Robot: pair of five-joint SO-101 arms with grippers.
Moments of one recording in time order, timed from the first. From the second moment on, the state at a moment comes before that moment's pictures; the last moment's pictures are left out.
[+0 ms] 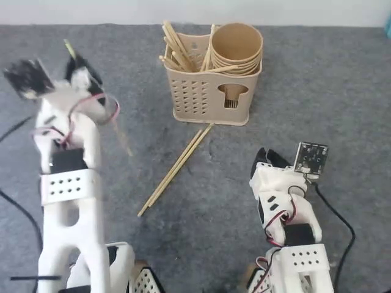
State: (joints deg) left arm -15.6 -36.6 42.9 14.4 20.3; right arm -9.2 -80.6 93.9 24.9 -17.5
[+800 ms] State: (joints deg) left arm 7.1 -5.0 -9.5 4.7 20.2; right arm -9.2 -80.6 93.9 24.7 -16.7
